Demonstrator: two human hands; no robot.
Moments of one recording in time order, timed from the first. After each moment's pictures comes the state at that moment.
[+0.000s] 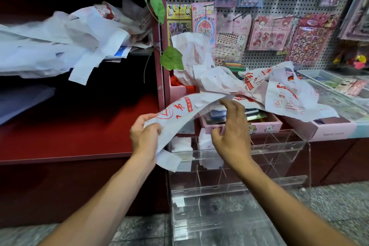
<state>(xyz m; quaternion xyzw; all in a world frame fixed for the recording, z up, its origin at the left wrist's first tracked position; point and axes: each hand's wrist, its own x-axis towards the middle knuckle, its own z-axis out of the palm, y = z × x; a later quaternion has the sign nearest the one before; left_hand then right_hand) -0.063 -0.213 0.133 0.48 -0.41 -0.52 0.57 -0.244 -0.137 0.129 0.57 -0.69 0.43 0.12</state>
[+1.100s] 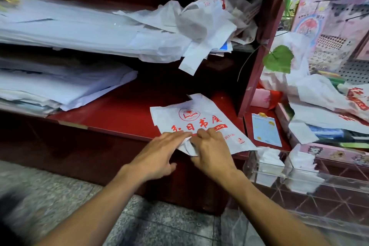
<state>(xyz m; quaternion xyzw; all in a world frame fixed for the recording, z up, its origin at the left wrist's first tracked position) 0.167 -0.265 0.071 0.40 -0.89 -0.10 0.17 -0.027 -0.240 0.082 0.81 -0.55 0.15 0.14</state>
